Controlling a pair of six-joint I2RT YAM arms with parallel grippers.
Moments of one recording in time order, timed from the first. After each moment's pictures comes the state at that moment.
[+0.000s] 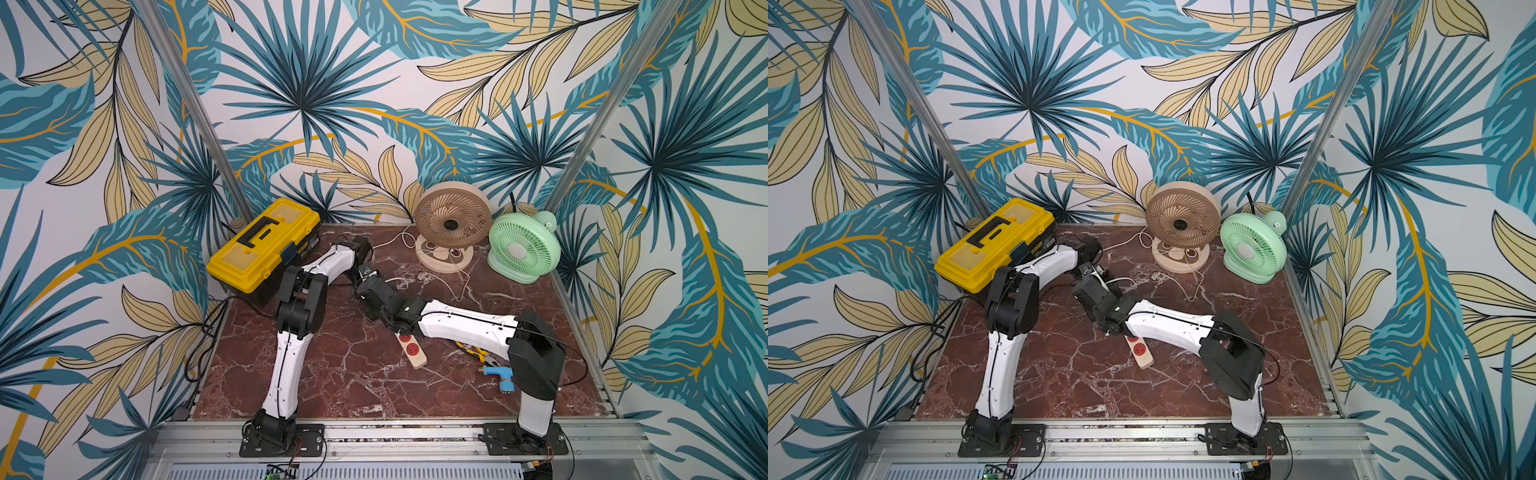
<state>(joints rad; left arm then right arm) -0.32 2.33 1.85 -1.04 0.67 -0.70 0.96 1.87 1.43 -0.31 0.51 0.26</state>
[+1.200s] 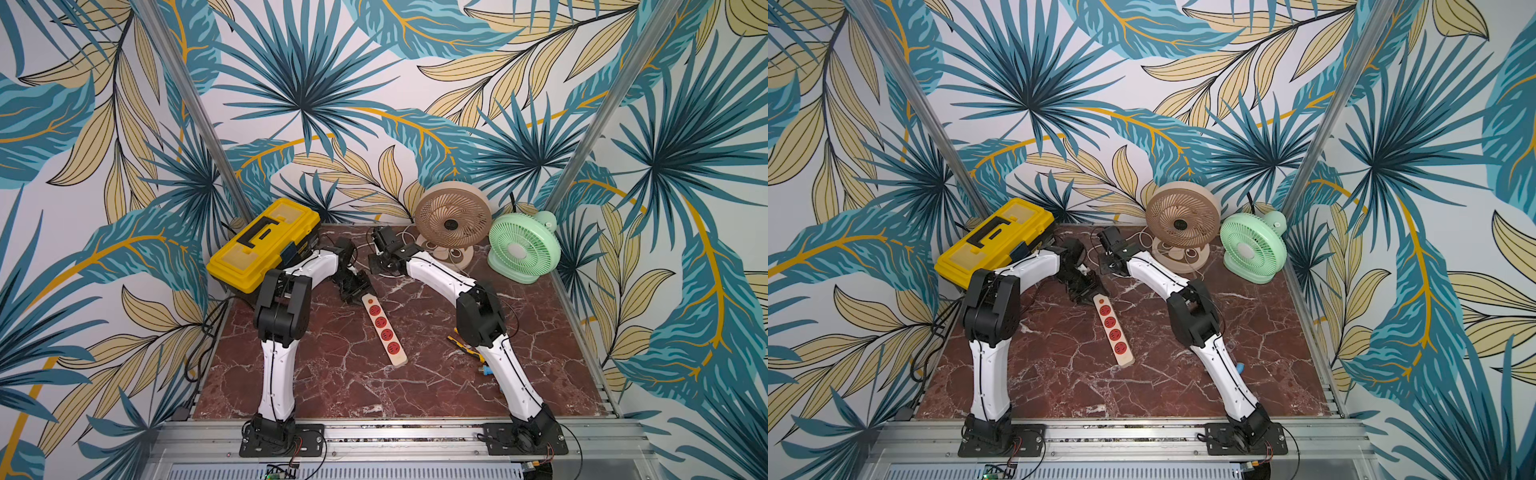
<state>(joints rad) -0.24 2.16 1.60 -0.86 0.55 -0.68 0.62 2.51 2.25 -0.61 0.09 0.36</state>
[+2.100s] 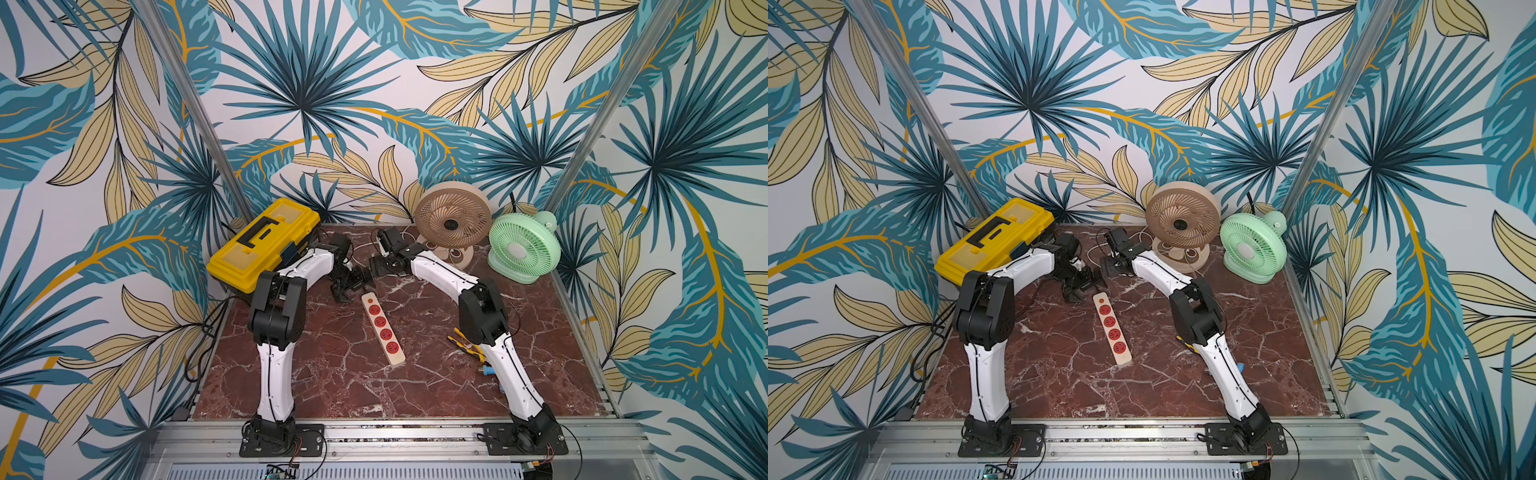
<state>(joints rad) -0.23 2.11 1.60 -0.83 0.44 -0.63 0.60 2.47 2.17 -0.62 0.07 0.28</state>
